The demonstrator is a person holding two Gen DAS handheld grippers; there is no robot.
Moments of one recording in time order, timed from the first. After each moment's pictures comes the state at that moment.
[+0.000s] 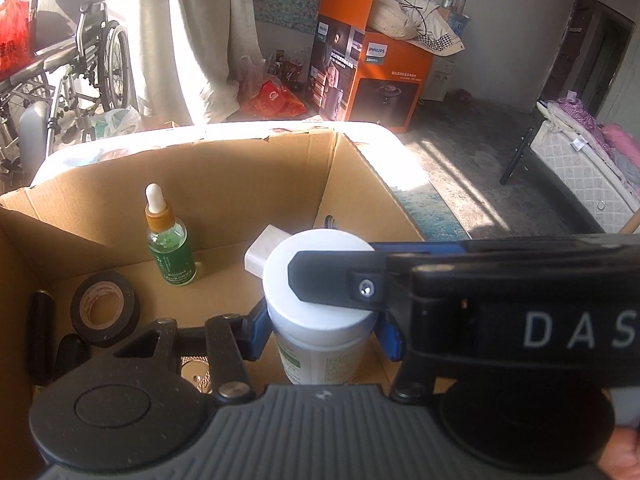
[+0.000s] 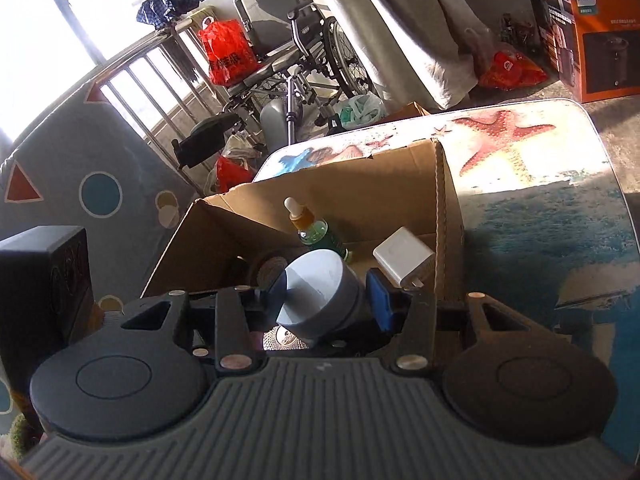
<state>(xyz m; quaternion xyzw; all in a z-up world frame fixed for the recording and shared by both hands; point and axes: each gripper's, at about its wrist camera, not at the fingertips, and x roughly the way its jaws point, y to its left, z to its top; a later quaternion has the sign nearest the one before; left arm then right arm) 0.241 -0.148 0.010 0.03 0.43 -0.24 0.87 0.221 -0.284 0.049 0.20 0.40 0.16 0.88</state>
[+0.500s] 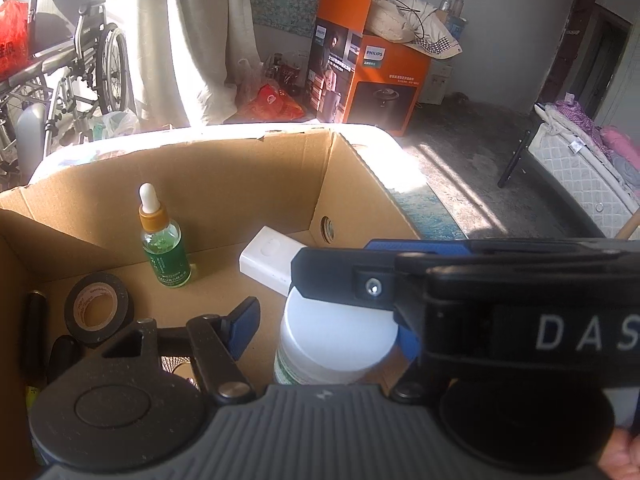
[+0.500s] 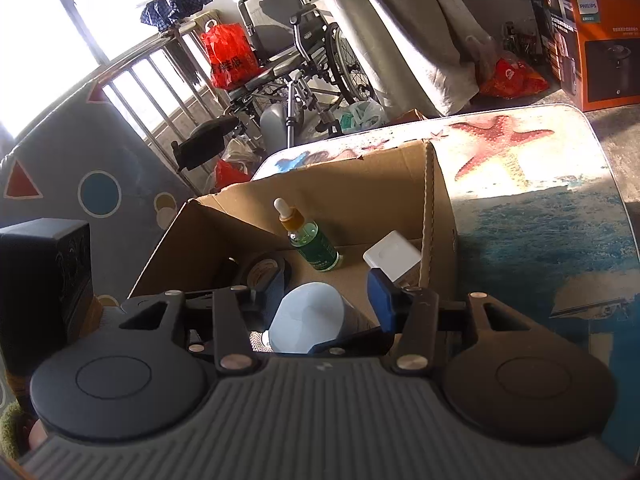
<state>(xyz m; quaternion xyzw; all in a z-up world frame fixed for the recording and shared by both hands) 0.232 -0.150 0.014 0.03 0.42 -0.25 0.87 0.214 -0.291 0.047 0.20 0.38 0.17 0.89</state>
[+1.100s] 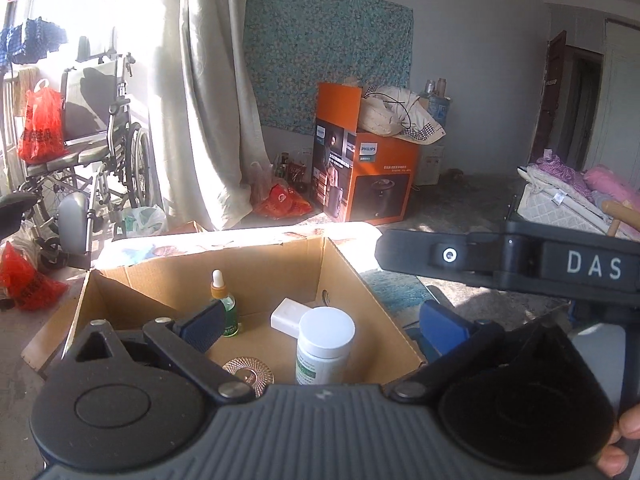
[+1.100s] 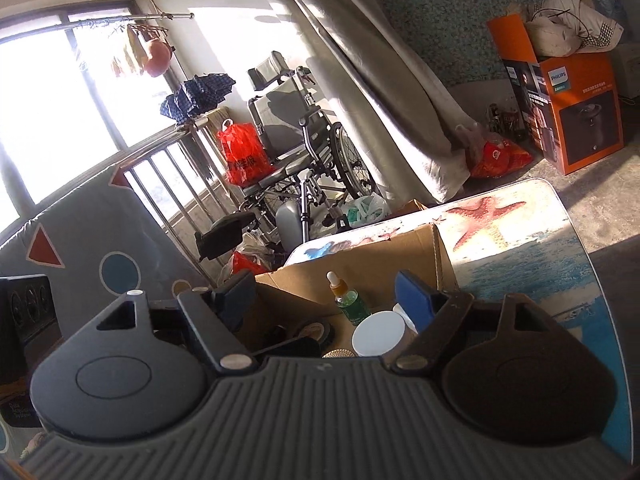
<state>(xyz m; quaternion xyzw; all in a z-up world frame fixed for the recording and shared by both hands) 0.116 -0.109 0.109 0.04 0.28 -0.22 0.93 0.093 -0.284 0.128 0.23 0.23 0.11 0.94</state>
